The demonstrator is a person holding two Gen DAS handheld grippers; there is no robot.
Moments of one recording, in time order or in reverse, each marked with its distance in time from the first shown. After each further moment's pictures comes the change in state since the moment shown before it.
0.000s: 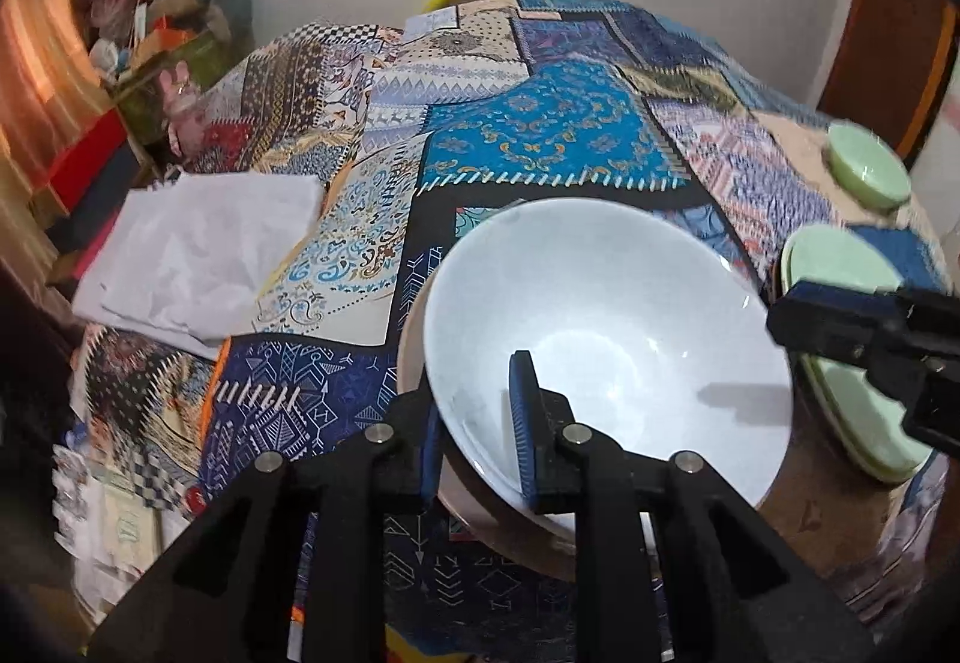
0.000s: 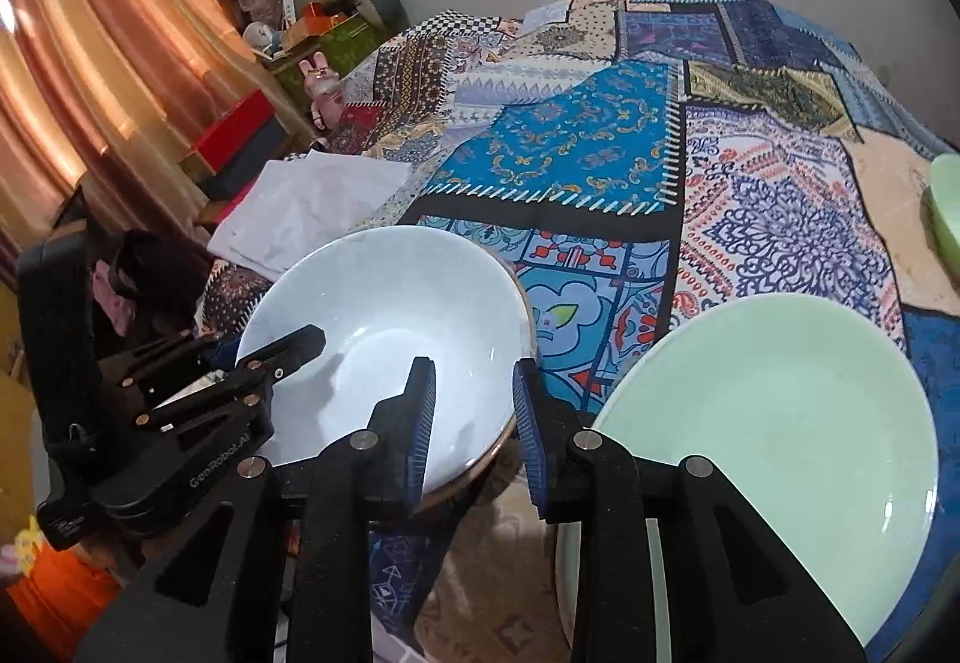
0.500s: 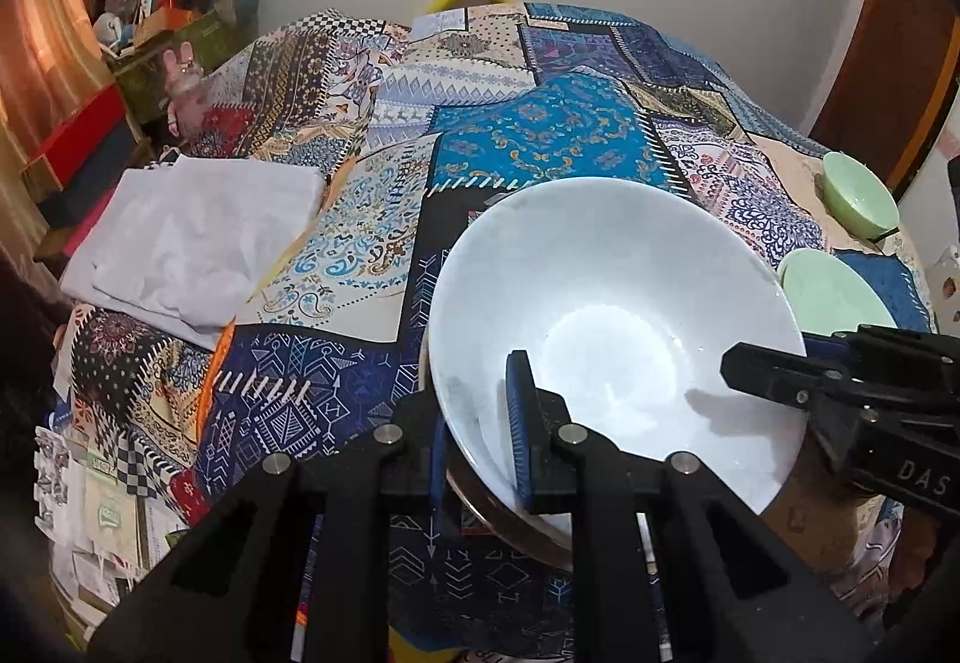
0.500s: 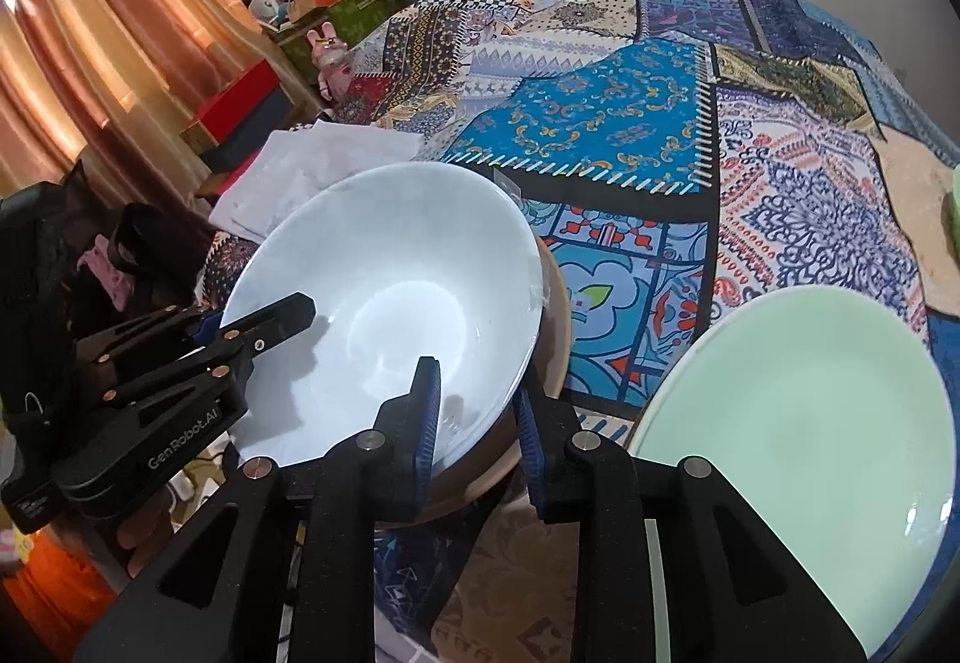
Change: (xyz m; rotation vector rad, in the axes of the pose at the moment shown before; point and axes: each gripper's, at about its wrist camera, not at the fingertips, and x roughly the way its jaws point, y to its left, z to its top) left arm -0.005 0.020 -0.001 -0.084 -0.007 -0.060; right arm 0.017 0.013 0.001 -0.025 0.065 0.004
